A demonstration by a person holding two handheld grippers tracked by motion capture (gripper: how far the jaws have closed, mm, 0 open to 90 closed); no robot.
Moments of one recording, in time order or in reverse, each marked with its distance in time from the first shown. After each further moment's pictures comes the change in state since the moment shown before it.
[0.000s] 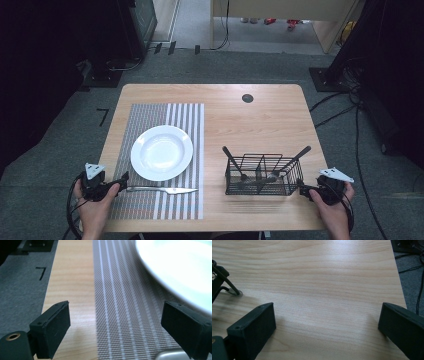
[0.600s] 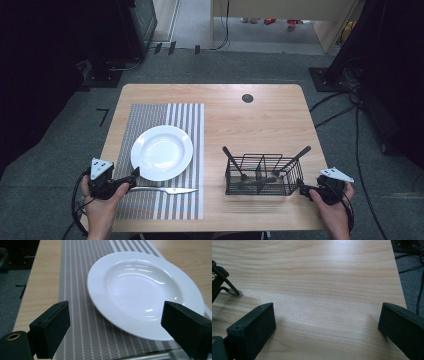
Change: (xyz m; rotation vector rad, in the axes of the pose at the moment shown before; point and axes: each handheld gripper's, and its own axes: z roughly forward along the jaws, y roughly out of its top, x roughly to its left) left arm -0.046 0.029 -0.029 -0.084 -0.129 0.049; right arm 0.000 0.000 0.000 -0.001 0.002 -0.003
